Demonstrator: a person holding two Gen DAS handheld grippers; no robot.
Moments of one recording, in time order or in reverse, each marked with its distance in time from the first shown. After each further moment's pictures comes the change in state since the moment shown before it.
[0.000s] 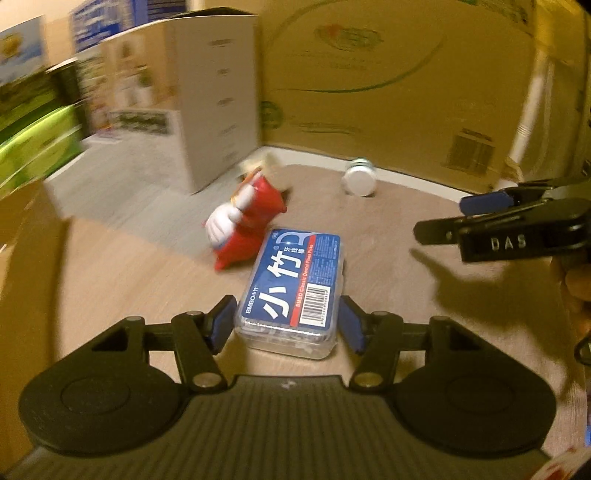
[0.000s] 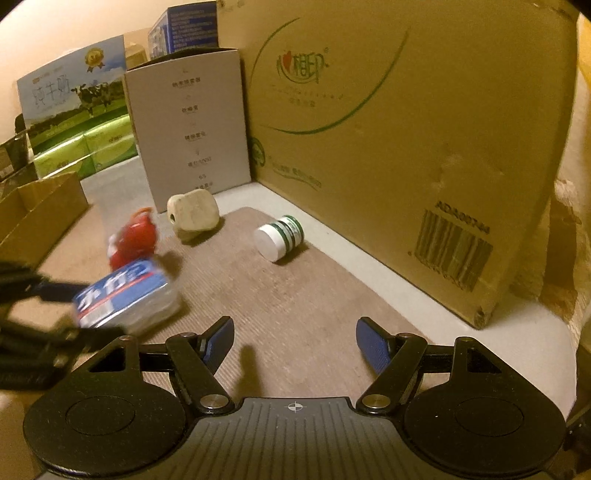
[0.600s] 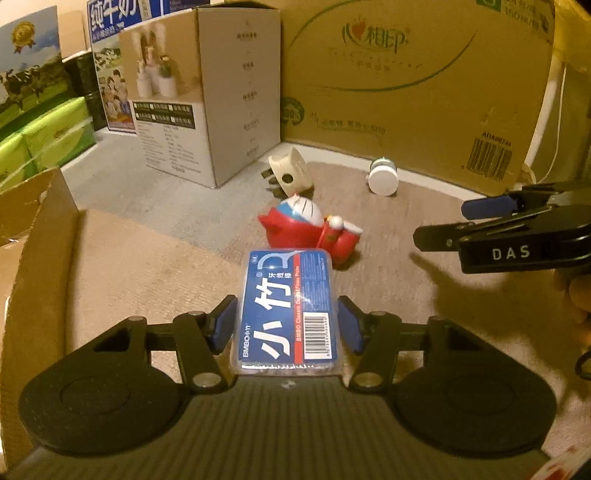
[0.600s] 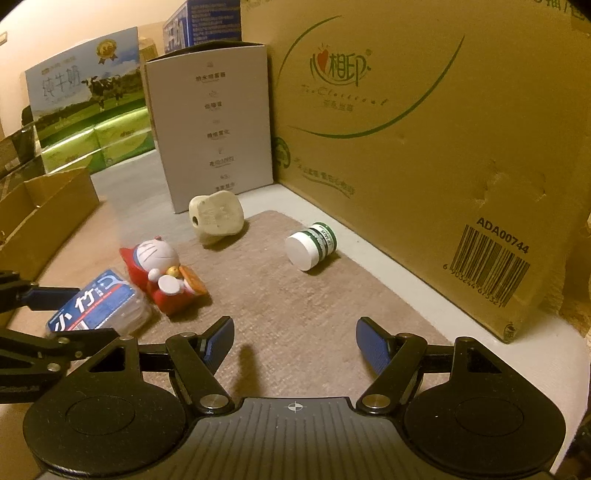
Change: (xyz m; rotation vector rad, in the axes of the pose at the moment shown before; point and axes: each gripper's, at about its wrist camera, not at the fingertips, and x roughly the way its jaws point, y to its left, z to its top) left arm 0.009 0.015 0.004 0.003 0.010 0.000; right arm 0.012 0.020 0.006 -0.019 0.011 0.013
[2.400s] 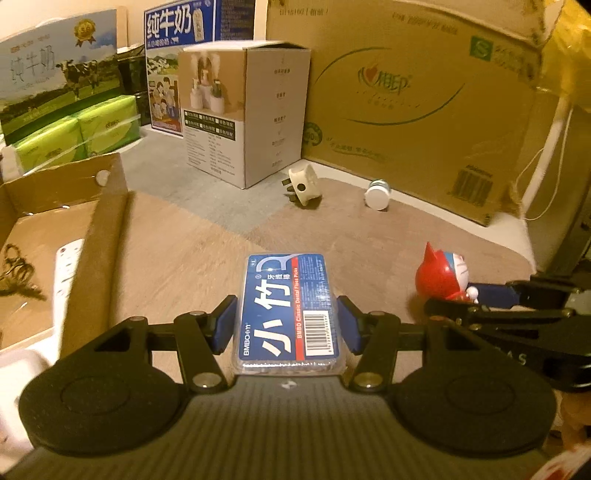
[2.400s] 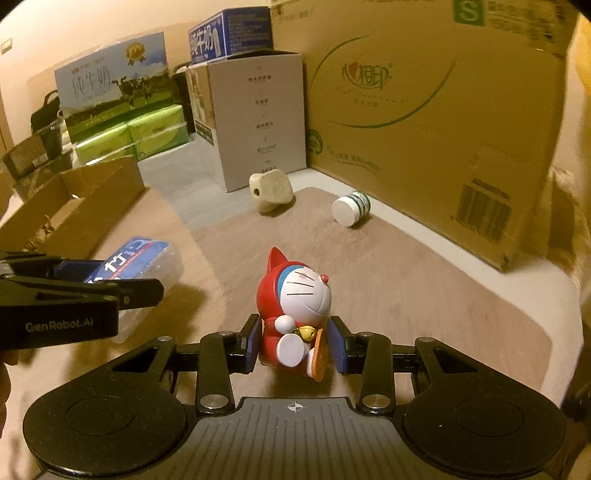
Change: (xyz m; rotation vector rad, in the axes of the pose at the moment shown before) left arm -0.083 -0.006 -0.028 -0.125 -0.068 0.042; right arm -0.078 0.055 -0.047 0.056 0.004 0.006
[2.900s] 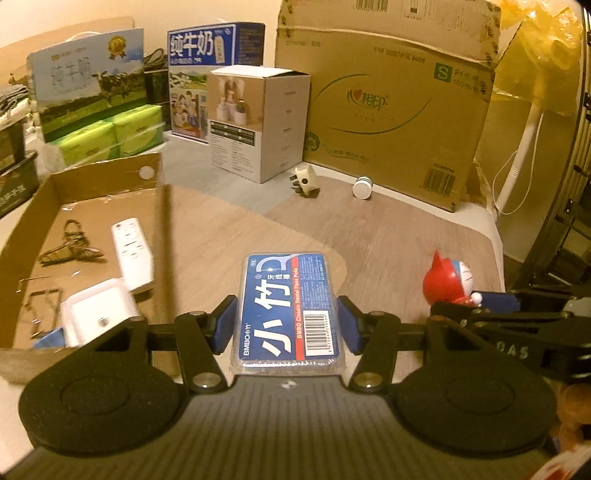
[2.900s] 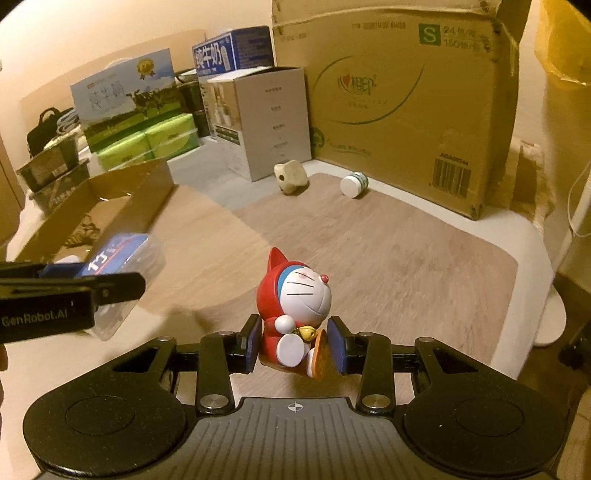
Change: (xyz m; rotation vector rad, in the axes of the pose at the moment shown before) left arm -0.104 0.022 -0.040 0.005 -0.025 -0.011; right arm -0.086 0.056 -0.038 0.077 -0.010 -0.025
